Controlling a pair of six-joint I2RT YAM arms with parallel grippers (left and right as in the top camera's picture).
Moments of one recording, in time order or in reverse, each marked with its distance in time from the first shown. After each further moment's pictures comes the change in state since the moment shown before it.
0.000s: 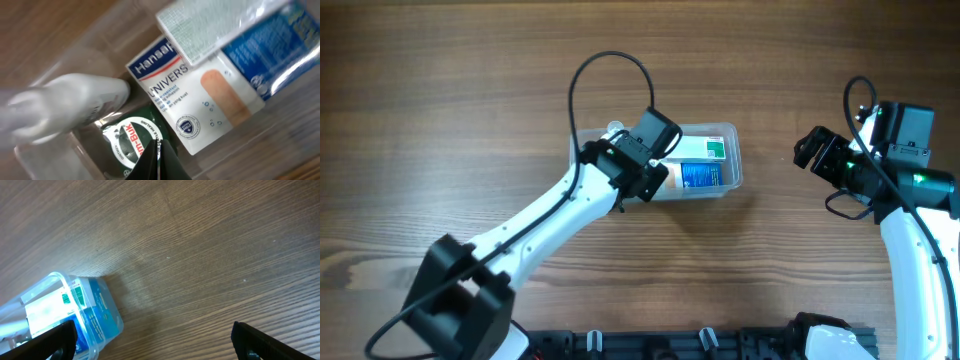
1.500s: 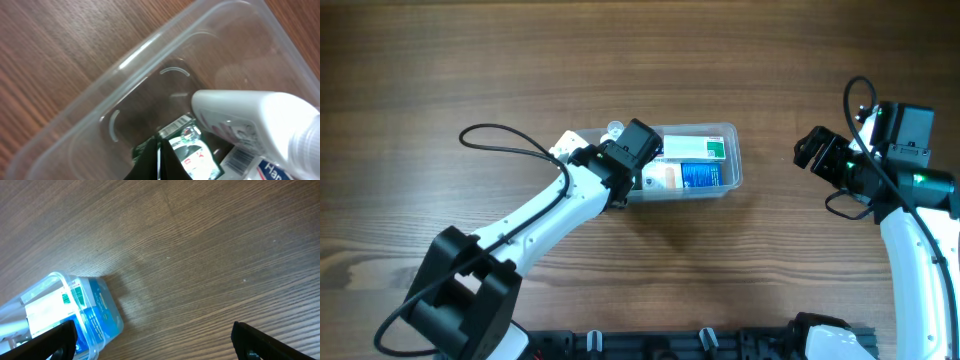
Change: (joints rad) left arm 0.057 0.029 -0.106 -0.060 -0.262 -1.479; right arm 0.000 0.000 0.000 0.000 0.000 0.000
